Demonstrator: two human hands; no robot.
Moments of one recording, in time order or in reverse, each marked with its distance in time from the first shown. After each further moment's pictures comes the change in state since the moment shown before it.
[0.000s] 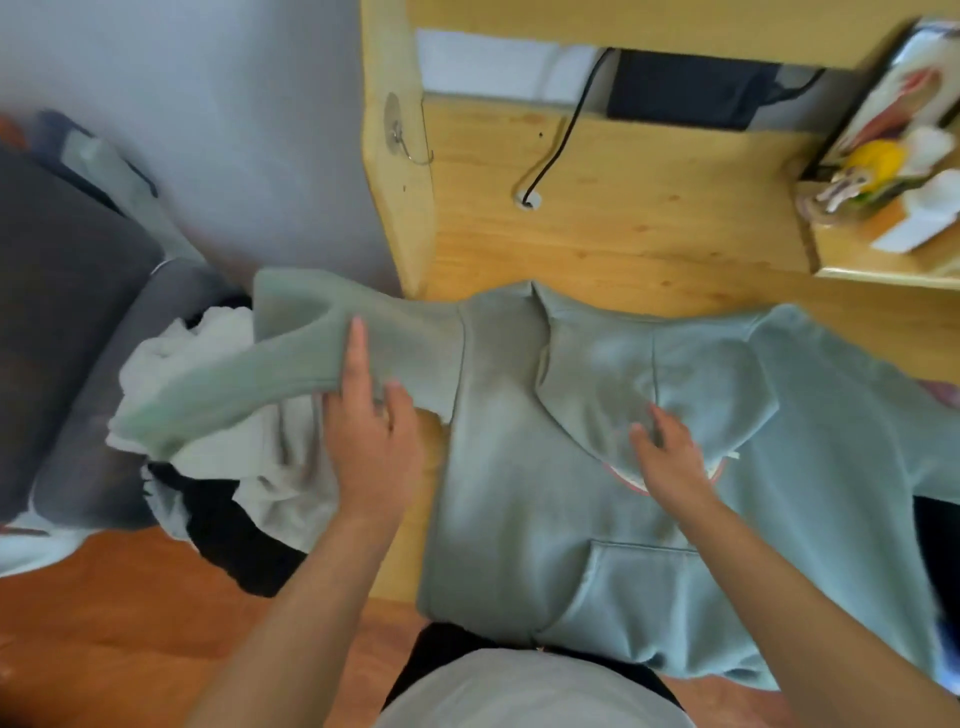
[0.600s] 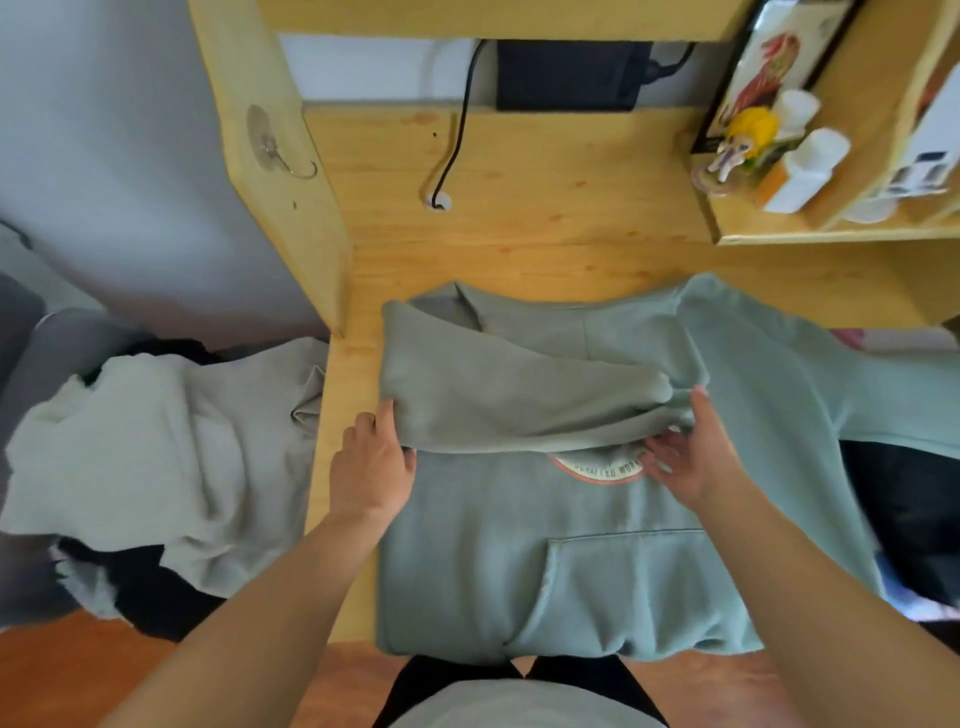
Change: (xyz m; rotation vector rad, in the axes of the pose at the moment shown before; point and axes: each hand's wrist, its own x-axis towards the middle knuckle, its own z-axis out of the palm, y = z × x) left_hand -0.011 -0.083 0.092 0.771 -0.678 0.139; right_hand 0.027 0.049 -0.065 1.111 0.102 0.560
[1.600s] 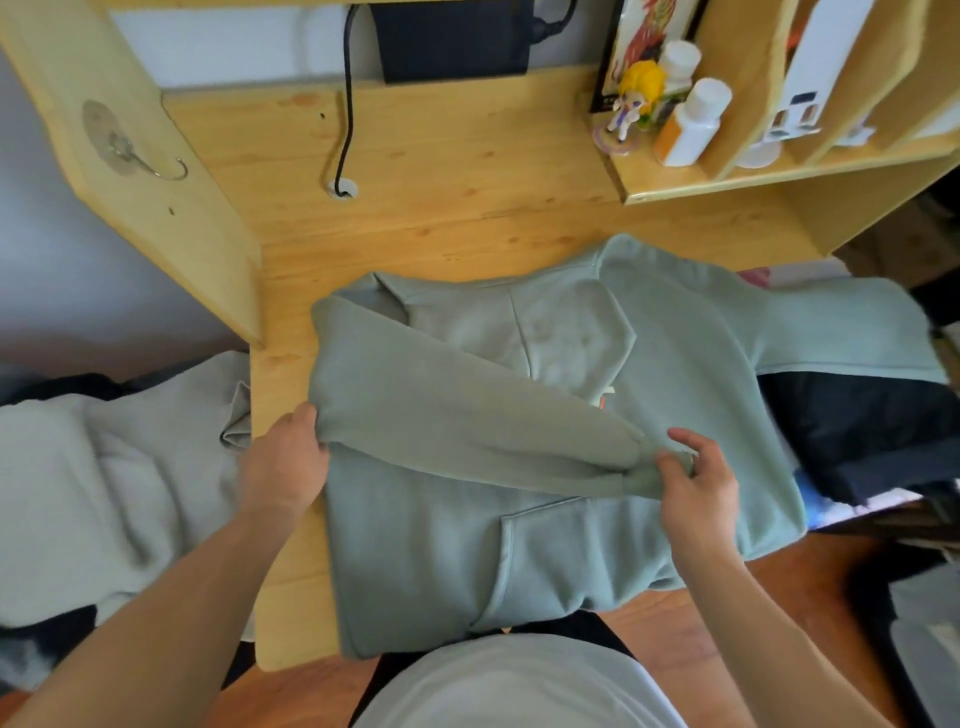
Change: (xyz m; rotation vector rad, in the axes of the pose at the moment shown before) left_hand 0.033 -0.021 -0.020 0.105 -0.060 0.053; right_hand -0.076 0.058 -0.071 -0.489 0.385 -0.541
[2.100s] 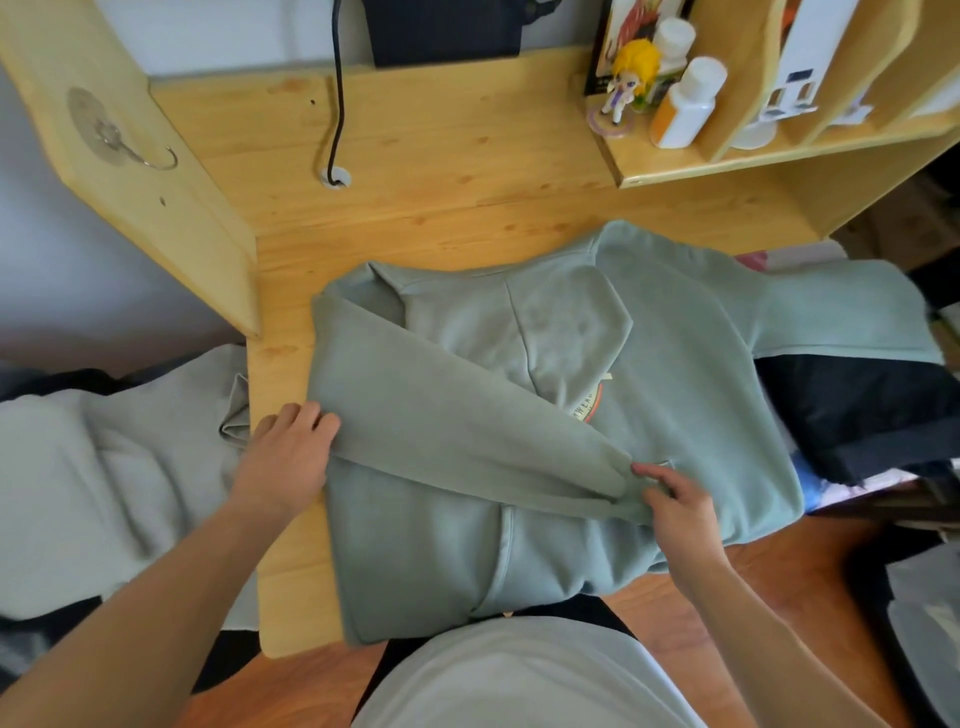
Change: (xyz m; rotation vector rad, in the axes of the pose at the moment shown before) left_hand -0.004 -0.018 0.008 0.341 0.089 0.476; right_hand -0.015 0.029 -0.006 -0.057 -0.164 0.127
